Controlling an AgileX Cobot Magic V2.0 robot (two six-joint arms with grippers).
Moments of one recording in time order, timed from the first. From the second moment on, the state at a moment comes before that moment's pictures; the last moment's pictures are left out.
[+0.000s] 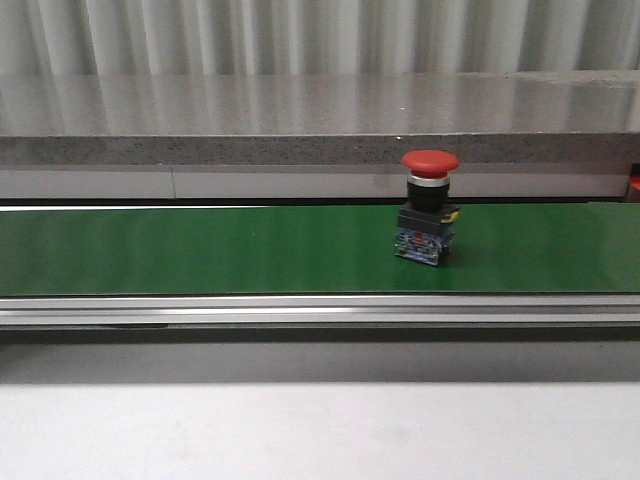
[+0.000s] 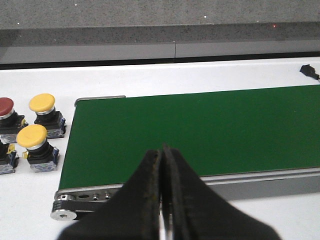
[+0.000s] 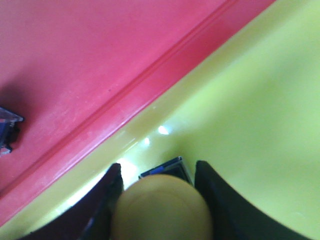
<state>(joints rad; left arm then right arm) -0.19 0.42 -0.48 0.09 0.54 -0.14 -0.76 1.80 -1.17 0.24 0.60 -0.09</state>
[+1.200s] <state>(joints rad) -0.19 0.42 -0.48 0.09 0.54 -0.14 -0.65 1.49 -1.17 0.27 0.65 -0.10</state>
